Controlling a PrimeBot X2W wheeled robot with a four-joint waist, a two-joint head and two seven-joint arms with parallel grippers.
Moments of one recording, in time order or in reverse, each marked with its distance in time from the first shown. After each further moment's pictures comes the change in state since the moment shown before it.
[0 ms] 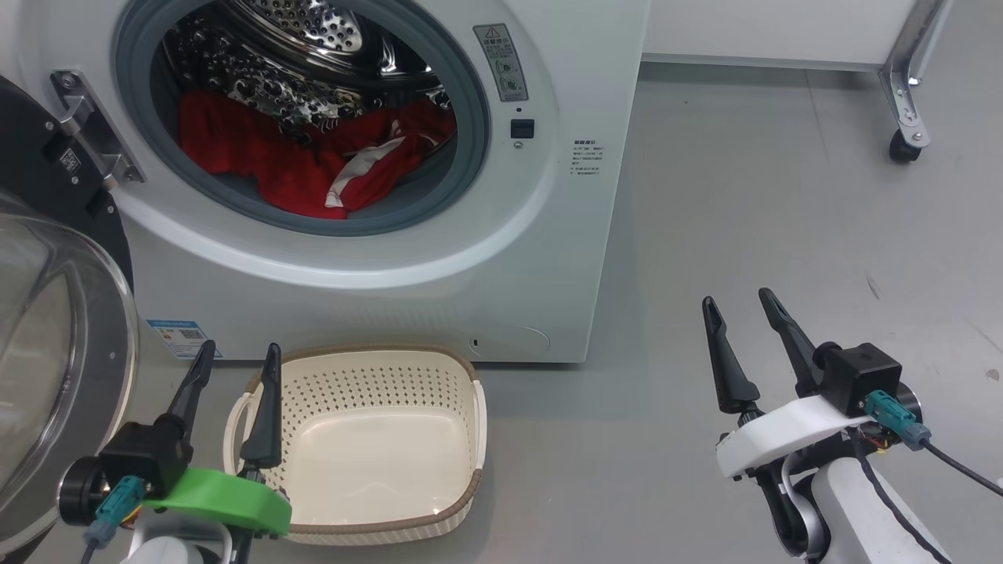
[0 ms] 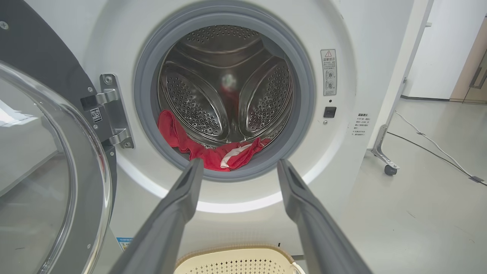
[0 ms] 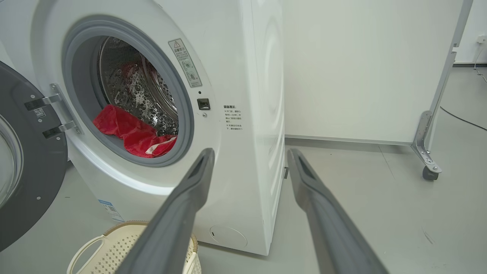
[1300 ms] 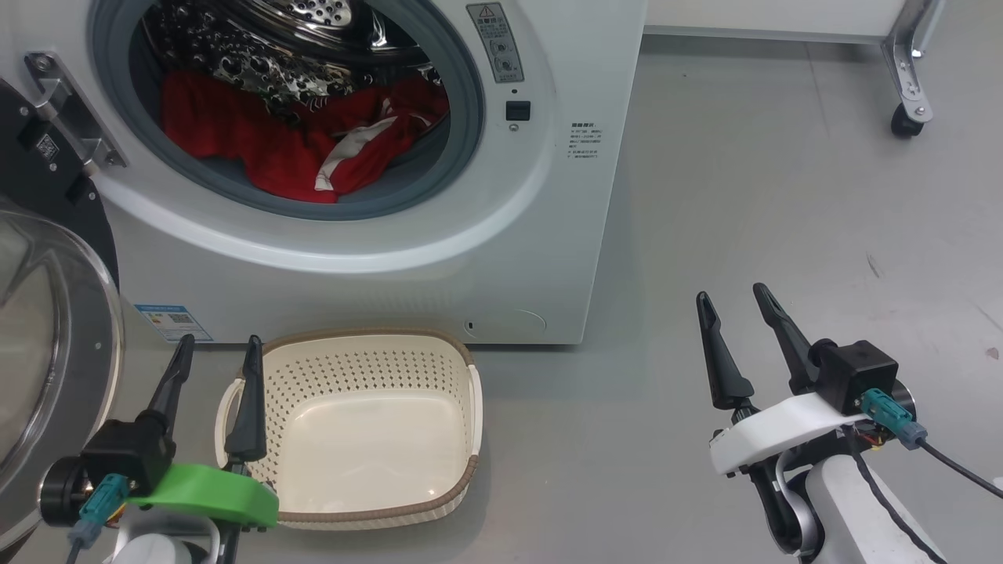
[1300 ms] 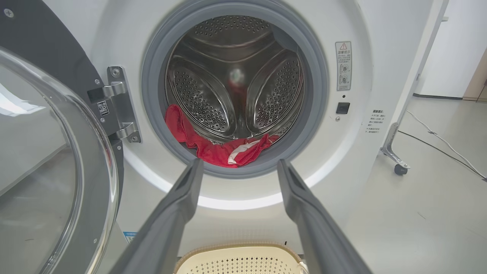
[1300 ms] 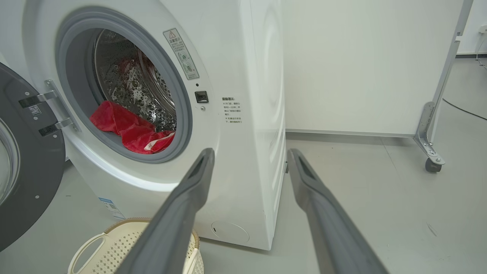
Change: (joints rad) left arm 0.001 0.005 0.019 -0.020 -0.004 0.021 0.001; right arm -0.001 0.016 -0.004 -0.012 -0.007 0.000 0.000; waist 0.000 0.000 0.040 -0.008
